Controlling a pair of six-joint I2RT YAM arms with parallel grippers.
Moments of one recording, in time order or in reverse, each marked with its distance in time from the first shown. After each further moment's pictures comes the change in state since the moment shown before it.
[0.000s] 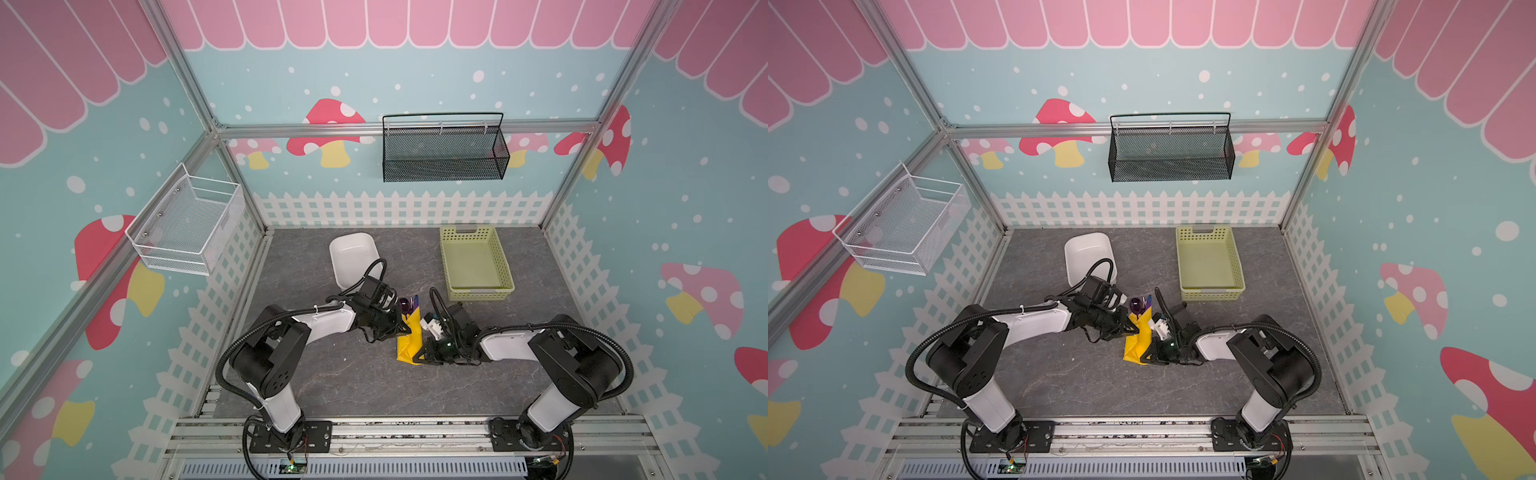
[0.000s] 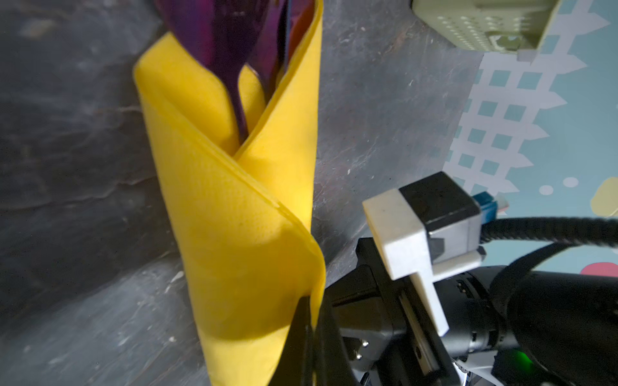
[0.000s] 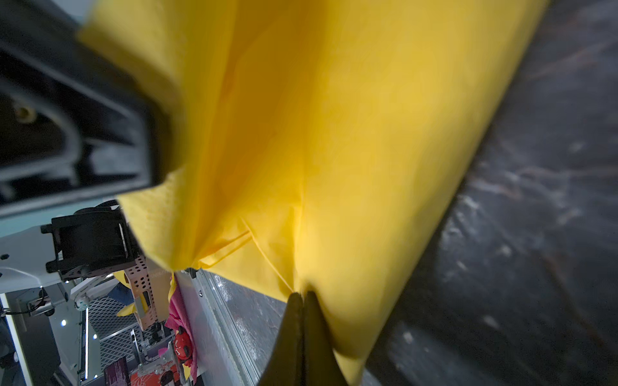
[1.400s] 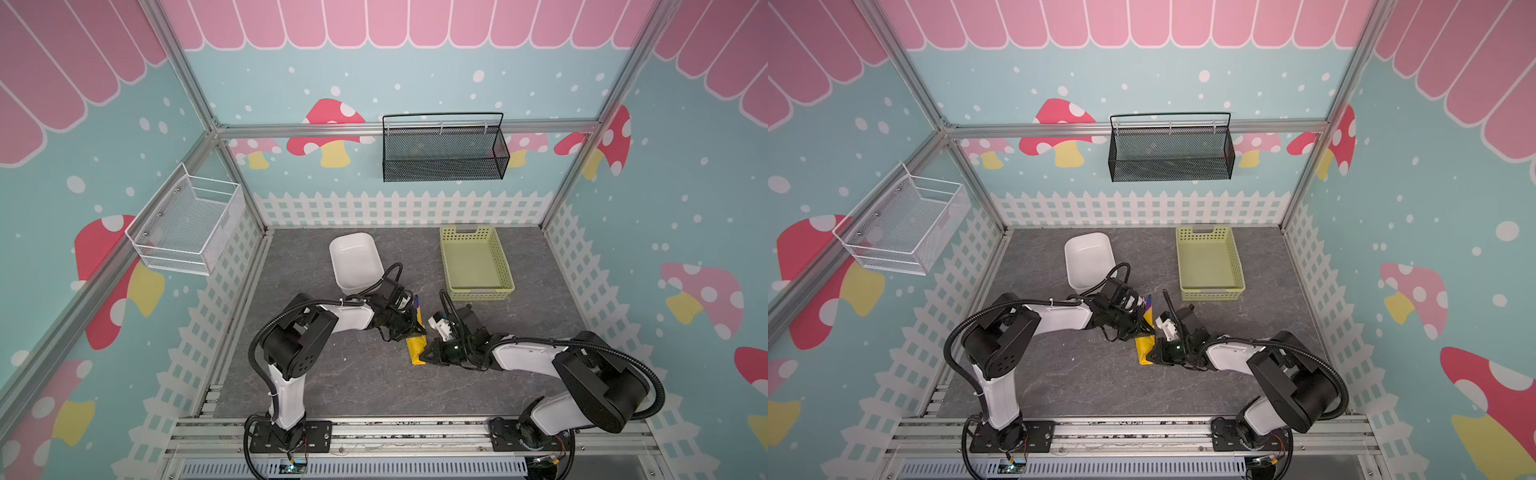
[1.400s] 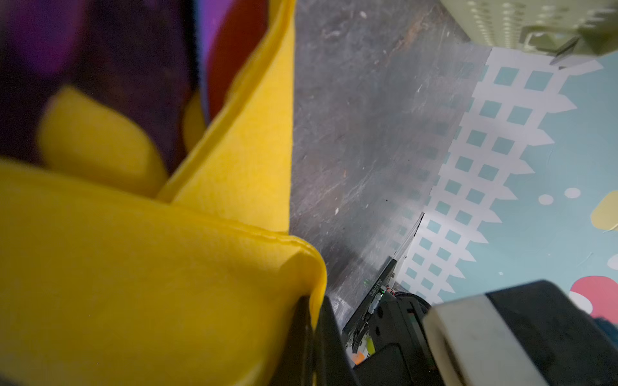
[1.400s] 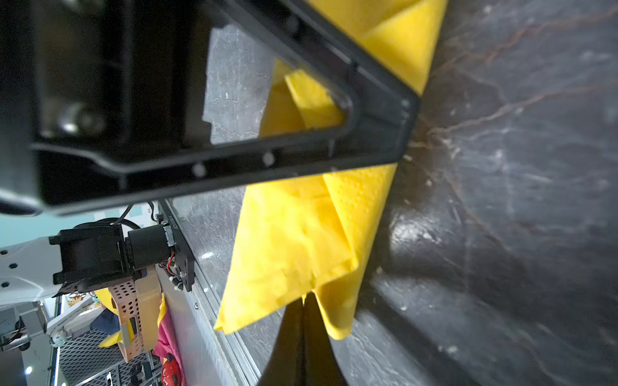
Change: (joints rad) left arm -0.080 0.195 0.113 0.108 0.017 -0.091; right arm 0.000 -0.151 -0.084 -0.008 0.104 0.044
